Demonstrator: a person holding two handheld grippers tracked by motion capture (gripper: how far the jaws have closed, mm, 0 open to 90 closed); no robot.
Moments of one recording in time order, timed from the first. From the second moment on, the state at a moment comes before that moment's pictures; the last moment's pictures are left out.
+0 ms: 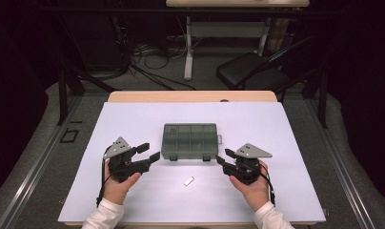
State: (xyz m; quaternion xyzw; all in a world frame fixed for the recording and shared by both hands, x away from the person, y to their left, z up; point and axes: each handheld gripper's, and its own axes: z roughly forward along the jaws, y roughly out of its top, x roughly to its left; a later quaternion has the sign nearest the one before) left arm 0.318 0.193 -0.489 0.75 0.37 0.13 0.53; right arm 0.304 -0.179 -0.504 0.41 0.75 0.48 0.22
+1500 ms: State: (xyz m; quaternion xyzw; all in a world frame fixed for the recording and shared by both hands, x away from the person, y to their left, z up) left arm 0.339 0.145 -0.548 0.78 0.44 0.11 0.42; right arm 0.331 -0.148 -0.559 0.45 0.76 0.42 0.21
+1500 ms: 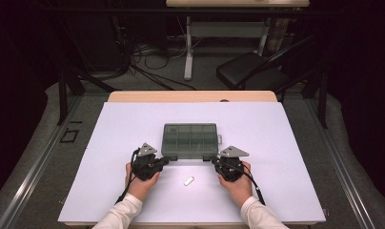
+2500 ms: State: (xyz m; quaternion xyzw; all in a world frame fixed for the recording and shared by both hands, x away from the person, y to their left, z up) left arm 0.346 0.144 -0.553 0.78 0.46 0.11 0.42; right arm 0.335 -0.147 -0.562 0.44 0.76 0.43 0.21
